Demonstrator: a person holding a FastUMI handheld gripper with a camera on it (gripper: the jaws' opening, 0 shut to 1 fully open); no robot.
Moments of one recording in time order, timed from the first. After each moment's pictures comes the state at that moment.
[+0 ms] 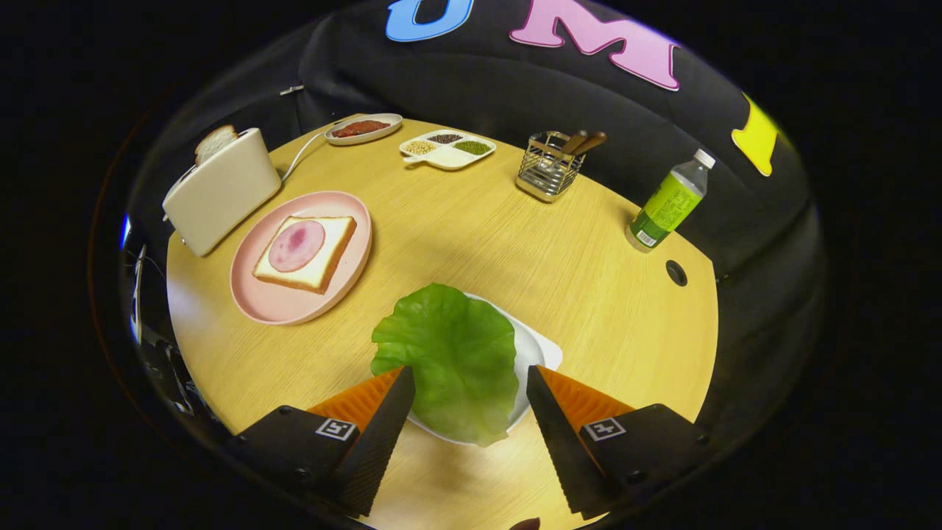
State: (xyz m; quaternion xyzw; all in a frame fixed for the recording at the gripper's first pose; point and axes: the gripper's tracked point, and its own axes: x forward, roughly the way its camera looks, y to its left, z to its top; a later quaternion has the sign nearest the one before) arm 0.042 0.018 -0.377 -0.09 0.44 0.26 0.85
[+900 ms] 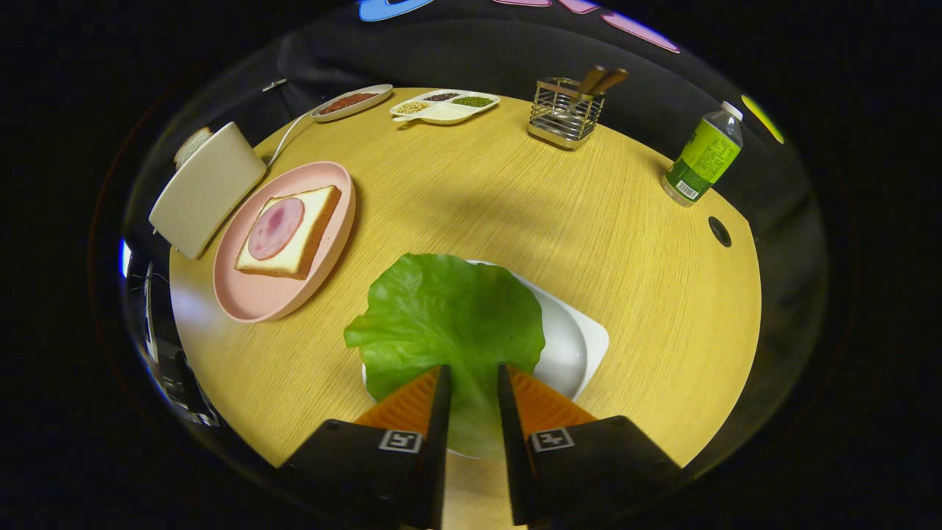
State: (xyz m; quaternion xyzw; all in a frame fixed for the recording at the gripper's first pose) arm 0.039 0.028 -0.415 -0.05 0.51 0.27 0.82
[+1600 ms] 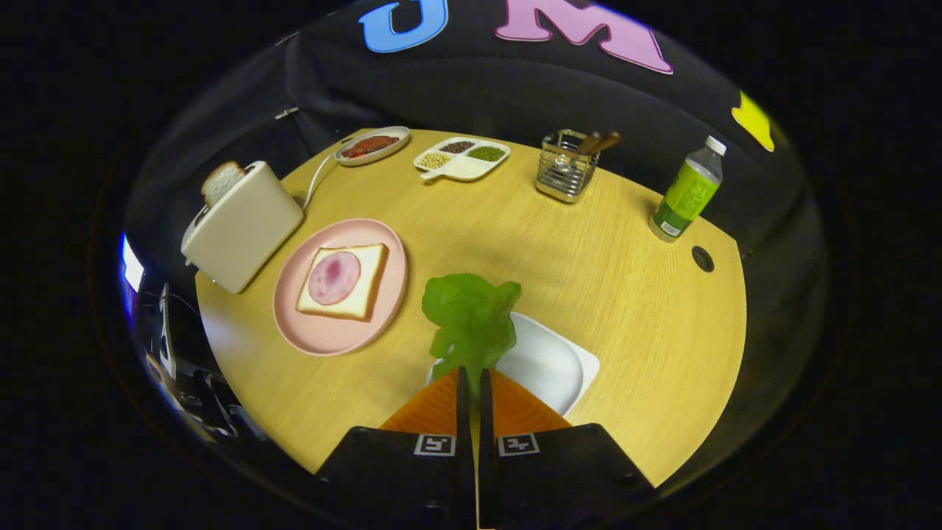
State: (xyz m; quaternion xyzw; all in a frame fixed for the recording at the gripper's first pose) arm 0.035 0.062 -0.317 -0.01 0.45 0.30 0.84
